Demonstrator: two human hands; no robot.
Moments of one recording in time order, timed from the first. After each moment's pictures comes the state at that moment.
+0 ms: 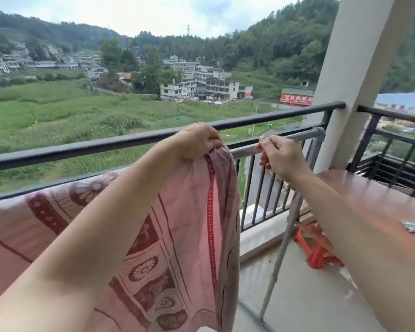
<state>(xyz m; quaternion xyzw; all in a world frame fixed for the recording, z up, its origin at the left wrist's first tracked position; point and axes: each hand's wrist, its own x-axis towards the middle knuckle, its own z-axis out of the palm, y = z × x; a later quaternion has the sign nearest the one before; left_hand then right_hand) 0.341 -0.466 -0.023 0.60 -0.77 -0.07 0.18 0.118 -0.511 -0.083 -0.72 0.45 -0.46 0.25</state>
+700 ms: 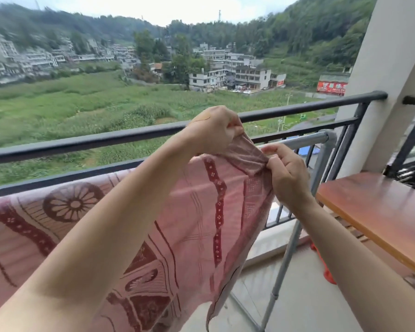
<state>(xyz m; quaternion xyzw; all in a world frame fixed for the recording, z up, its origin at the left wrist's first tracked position) 0.236 -0.554 -0.014 0.62 -0.74 -0.03 0.27 0.063 -0.592 -0.121 -0.72 0.31 -0.54 0.30</state>
